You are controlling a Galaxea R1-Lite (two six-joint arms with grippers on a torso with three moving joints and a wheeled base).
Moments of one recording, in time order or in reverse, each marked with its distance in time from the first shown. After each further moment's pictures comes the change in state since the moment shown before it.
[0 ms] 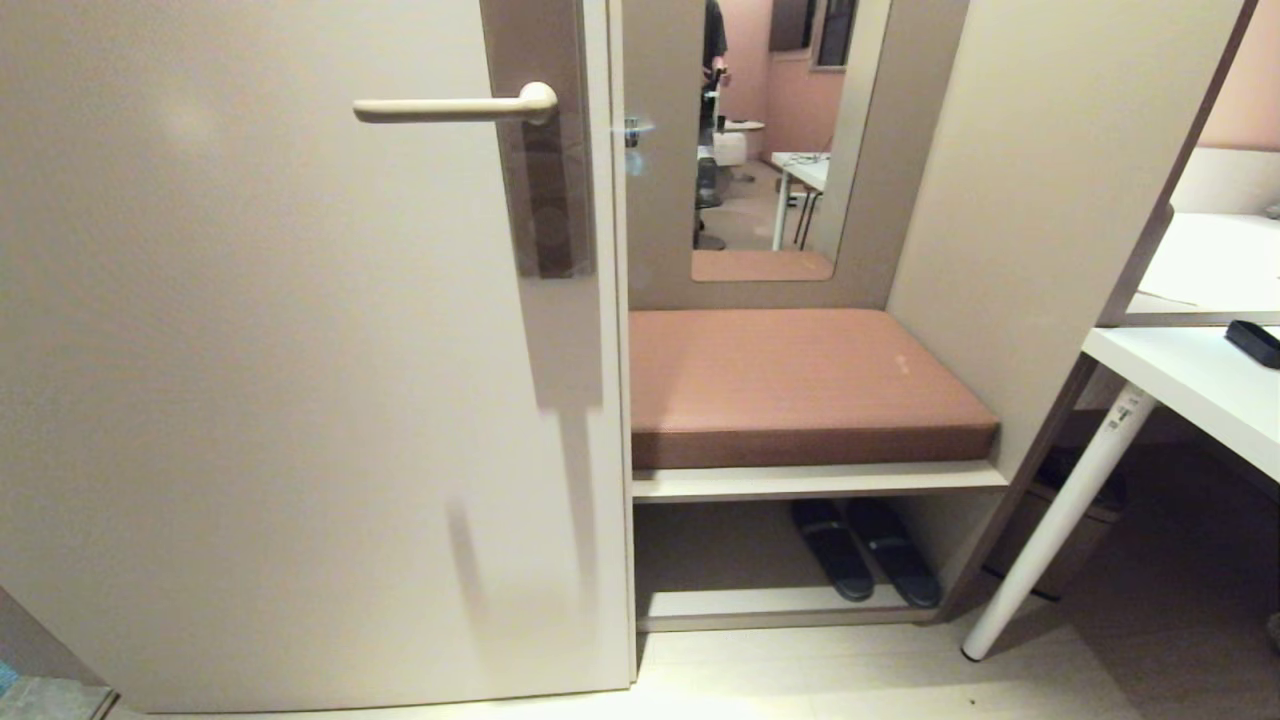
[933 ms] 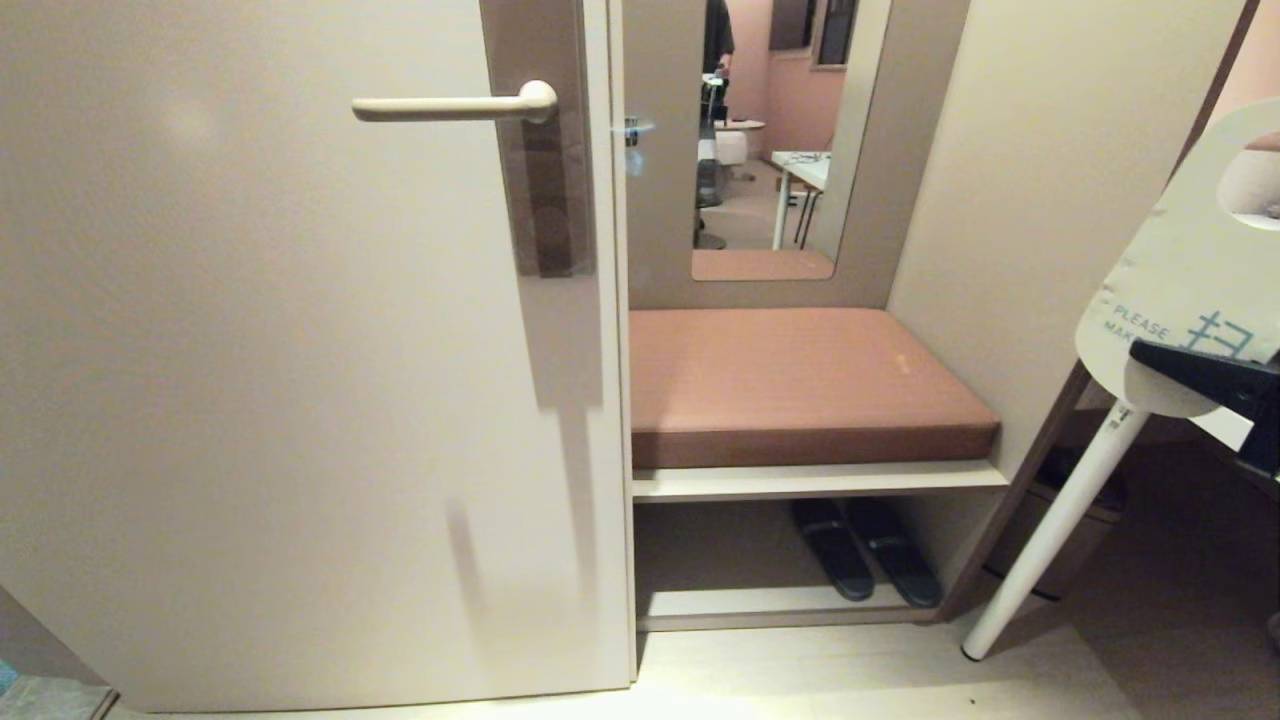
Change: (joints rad) left arm 0.000 0.000 0.000 0.000 0.000 0.000; right arm 0.000 0.647 -0.236 -0.344 0.290 -0.009
